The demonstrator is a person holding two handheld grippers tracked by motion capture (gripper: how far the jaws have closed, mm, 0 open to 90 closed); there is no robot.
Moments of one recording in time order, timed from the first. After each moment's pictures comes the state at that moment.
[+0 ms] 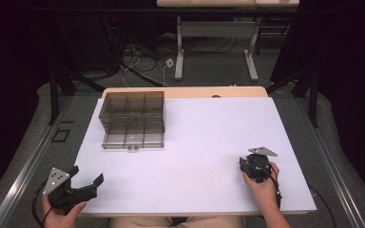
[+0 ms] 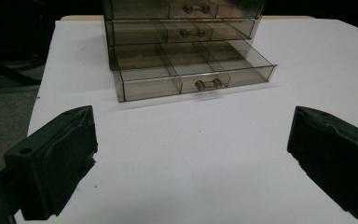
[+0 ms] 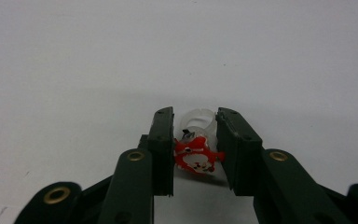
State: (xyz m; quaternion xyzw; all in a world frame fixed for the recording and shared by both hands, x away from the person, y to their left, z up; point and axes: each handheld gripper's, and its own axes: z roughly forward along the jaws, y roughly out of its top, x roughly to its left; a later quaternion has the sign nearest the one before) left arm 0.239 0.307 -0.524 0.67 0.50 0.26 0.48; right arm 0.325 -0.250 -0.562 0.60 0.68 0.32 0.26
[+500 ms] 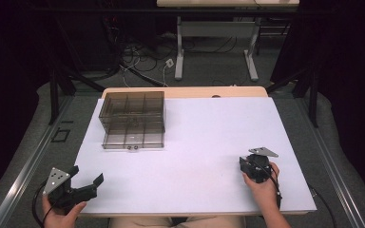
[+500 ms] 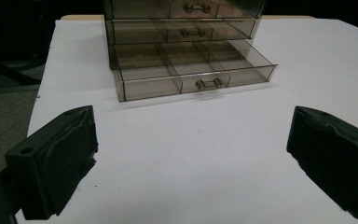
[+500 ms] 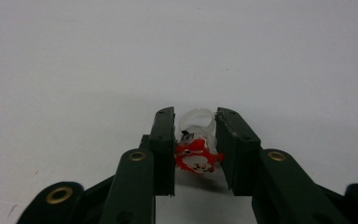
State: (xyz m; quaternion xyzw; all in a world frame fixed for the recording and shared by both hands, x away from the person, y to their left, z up) left arm 0.239 0.307 -0.524 0.67 0.50 0.26 0.48; right arm 0.323 -0.250 -0.561 0.60 0.68 0.33 0.27
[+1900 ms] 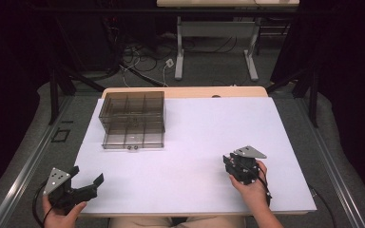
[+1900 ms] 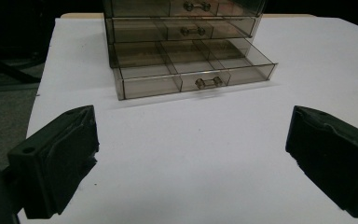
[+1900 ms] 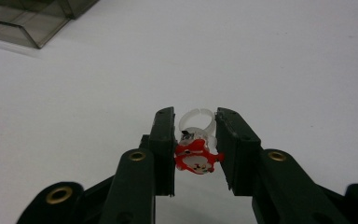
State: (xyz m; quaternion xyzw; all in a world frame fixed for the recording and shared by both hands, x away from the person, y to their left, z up) left arm 0.238 0.306 -0.524 0.67 0.50 0.26 0.47; right arm 0.306 -0.201 -0.527 0.52 0.72 0.39 0.26
